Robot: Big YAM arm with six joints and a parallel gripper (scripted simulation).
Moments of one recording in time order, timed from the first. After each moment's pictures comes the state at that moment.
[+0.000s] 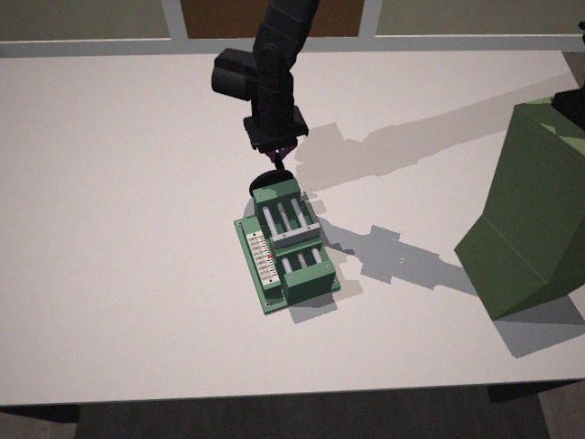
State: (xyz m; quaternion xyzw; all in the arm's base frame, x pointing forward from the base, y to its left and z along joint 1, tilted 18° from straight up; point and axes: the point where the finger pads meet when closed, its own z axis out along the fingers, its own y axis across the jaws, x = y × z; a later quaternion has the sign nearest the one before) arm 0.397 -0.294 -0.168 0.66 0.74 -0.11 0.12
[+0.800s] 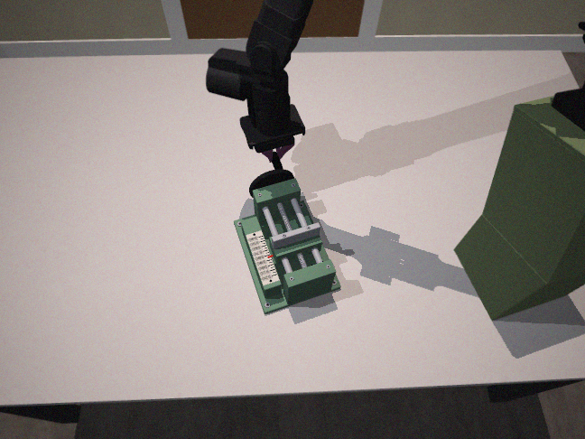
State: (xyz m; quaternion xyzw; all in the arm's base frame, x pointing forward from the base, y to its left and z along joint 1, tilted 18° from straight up) arm 0.401 -0.292 -0.164 0.66 0.74 -0.12 0.11
